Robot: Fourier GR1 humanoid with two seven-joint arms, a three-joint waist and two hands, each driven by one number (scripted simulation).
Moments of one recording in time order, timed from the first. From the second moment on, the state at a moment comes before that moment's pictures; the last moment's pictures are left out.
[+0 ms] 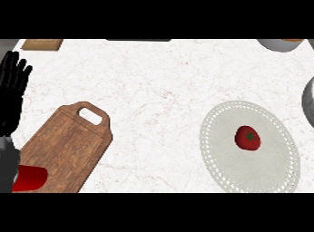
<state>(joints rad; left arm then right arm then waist) -0.26 0.28 0.23 -1.49 0.12 -0.01 -0.02 -0.43 -1.10 -0.30 -0.75 0.38 0.47 -0.52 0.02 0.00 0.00</state>
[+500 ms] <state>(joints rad) -0.28 0.28 0.23 -1.49 0.11 0.01 0.00 -0.55 -0.91 -0.26 -0.60 0.45 0.37 -0.37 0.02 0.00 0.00</state>
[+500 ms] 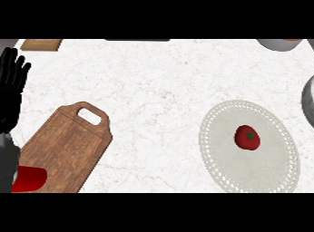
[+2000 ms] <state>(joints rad) -0.25 0.27 0.24 -1.51 0.12 0.01 -0.01 -0.46 -1.16 -0.74 -0.15 0.07 0.48 -0.59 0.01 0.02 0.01</state>
